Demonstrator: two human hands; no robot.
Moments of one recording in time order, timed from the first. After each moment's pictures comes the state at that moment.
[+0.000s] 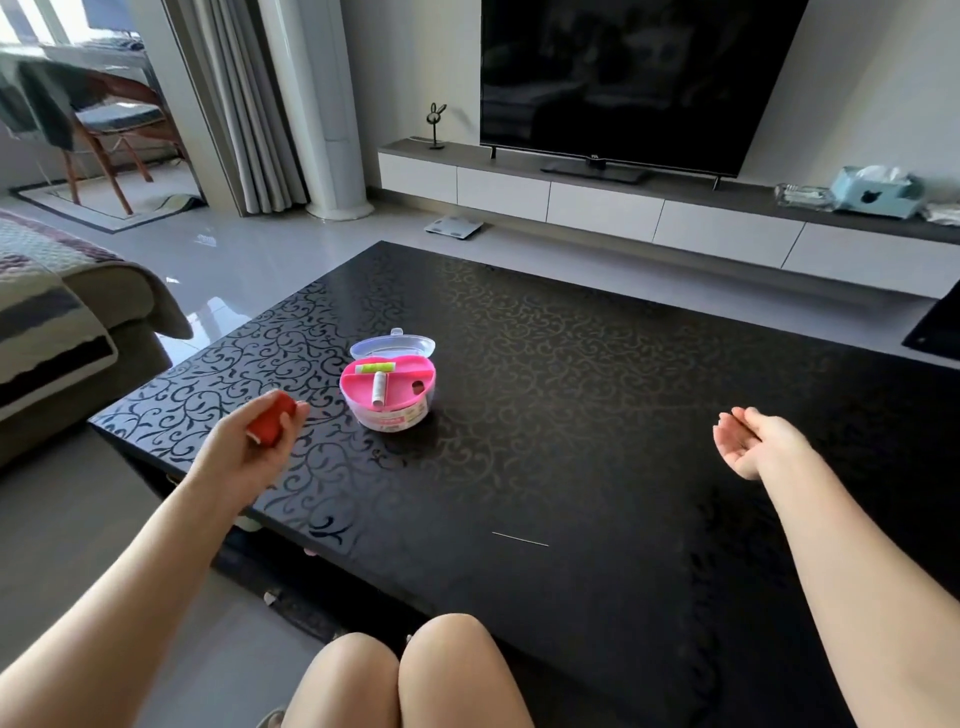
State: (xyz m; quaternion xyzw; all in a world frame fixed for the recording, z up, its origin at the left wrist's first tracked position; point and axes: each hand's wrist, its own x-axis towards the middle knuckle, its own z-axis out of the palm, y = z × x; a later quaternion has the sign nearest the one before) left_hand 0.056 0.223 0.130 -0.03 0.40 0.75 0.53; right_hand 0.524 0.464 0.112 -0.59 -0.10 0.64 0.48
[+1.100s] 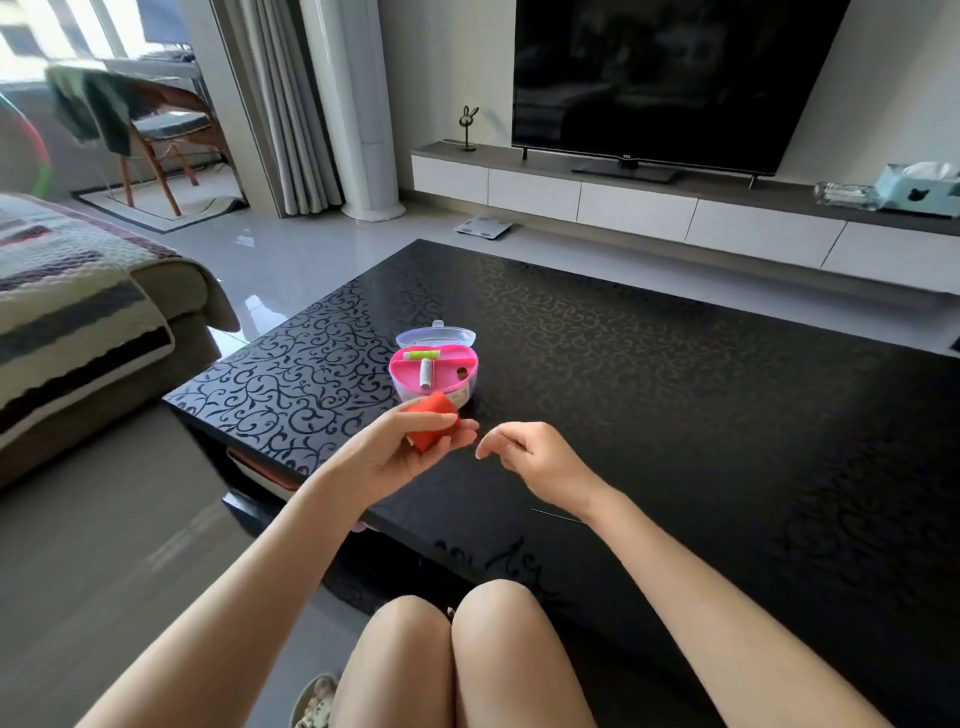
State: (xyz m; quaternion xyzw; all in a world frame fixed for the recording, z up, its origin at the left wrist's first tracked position) left_hand 0.144 0.216 0.151 0.17 0.47 0.58 0.64; right_hand 0.323 0.295 0.124 -0.28 -0.81 0.47 0.22
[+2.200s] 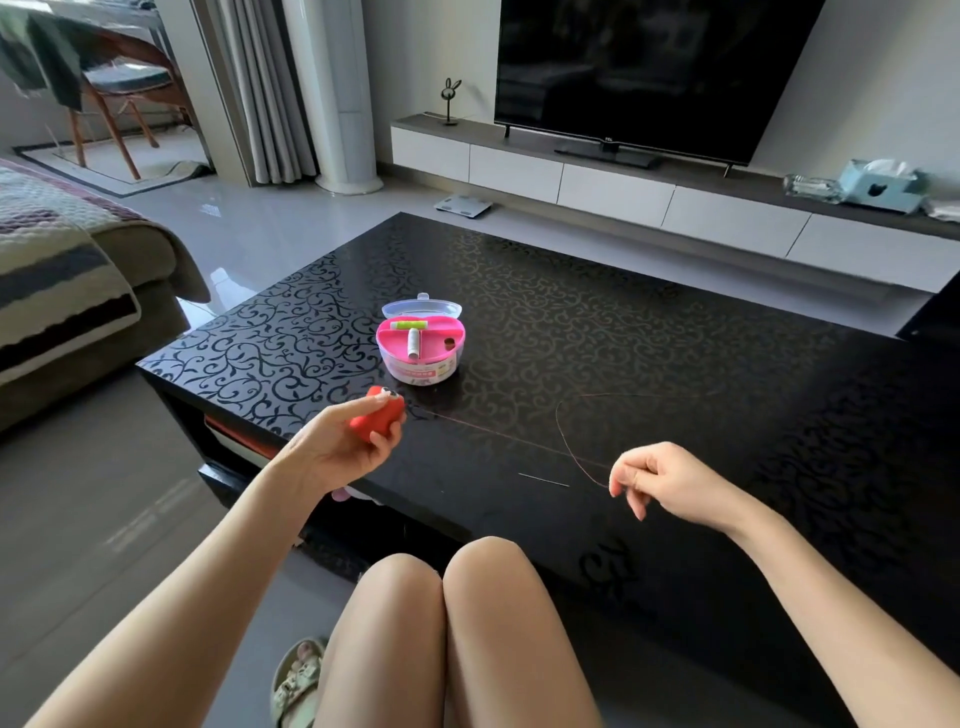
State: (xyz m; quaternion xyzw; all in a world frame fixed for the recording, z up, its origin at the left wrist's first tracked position) left_hand 0.107 0.186 0.116 0.07 0.38 0.60 0.70; right_hand 0.458 0.292 0.128 -0.42 -0.81 0.40 0.05
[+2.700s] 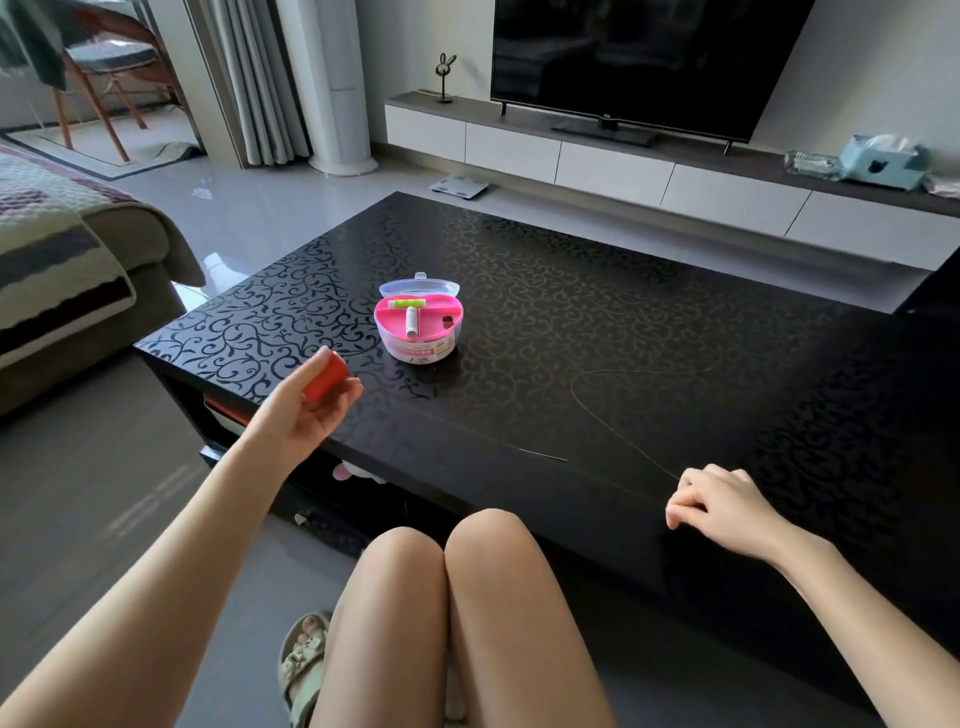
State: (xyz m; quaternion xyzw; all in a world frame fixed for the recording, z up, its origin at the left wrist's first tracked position) left_hand 0.084 0.170 0.114 0.05 0.49 0.69 0.53; right_hand 0.525 0.293 0.069 -0.49 -0.86 0.13 -0.07
